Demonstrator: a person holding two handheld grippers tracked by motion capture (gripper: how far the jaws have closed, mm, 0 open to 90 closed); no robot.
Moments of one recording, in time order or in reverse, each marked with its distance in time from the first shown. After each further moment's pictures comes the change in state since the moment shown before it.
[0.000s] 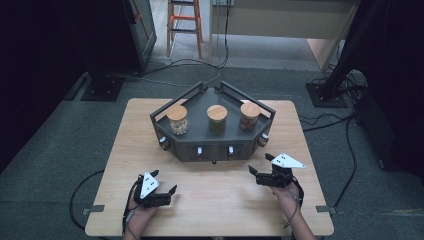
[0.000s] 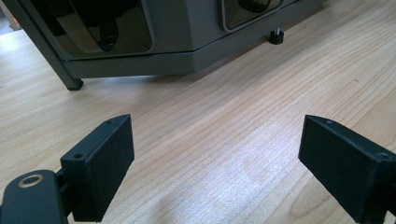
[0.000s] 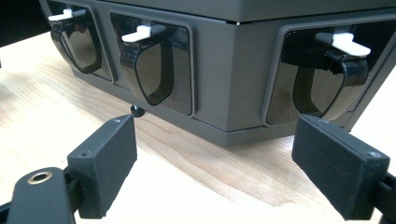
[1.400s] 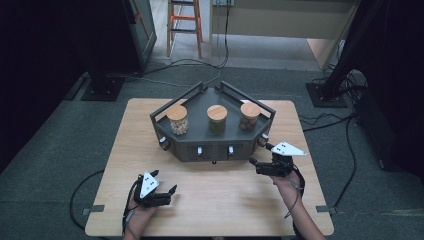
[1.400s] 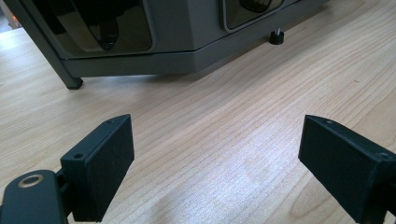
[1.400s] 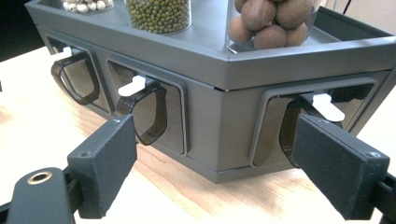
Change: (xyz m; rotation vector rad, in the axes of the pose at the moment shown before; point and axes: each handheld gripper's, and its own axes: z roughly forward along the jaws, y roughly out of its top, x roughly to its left) left arm 0.001 0.000 0.000 -0.002 -0.003 -0.011; right arm -0.005 0.040 0.002 0.004 -0.005 -0.016
